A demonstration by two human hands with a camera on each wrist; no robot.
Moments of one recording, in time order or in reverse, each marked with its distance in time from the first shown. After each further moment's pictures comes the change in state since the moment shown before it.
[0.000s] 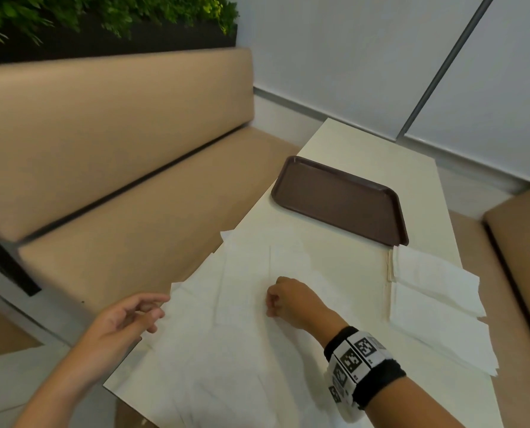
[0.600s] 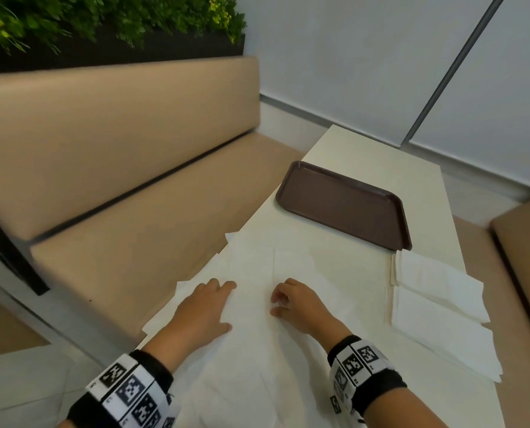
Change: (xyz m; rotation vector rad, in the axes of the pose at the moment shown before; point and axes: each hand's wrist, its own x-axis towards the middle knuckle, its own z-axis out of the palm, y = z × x) left_hand 0.053 -0.004 0.087 1.083 -0.274 0.091; right_hand -0.008 0.011 0.013 0.152 0.155 0.018
